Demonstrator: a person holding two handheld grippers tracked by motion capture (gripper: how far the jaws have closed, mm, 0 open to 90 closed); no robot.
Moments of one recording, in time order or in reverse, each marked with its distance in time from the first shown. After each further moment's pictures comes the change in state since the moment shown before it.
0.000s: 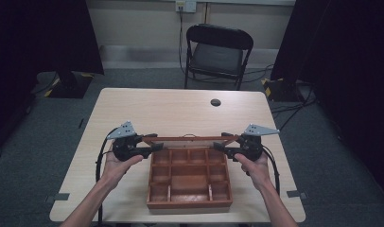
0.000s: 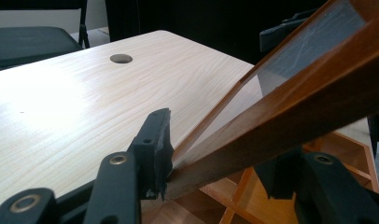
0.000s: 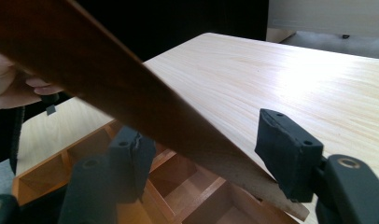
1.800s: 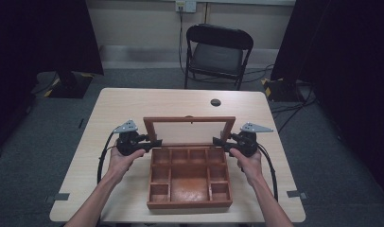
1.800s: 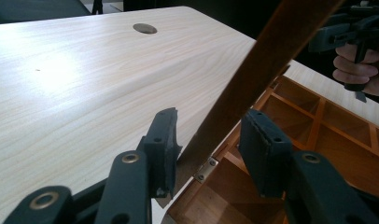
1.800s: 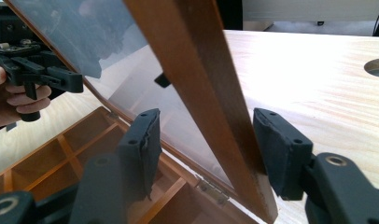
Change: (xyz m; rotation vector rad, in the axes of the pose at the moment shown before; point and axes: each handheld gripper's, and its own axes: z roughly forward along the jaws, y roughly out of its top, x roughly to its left) left arm 0.039 -0.026 0.024 0.056 0.047 -0.105; right arm -0.028 -0.018 0.025 -0.004 -0.086 0.078
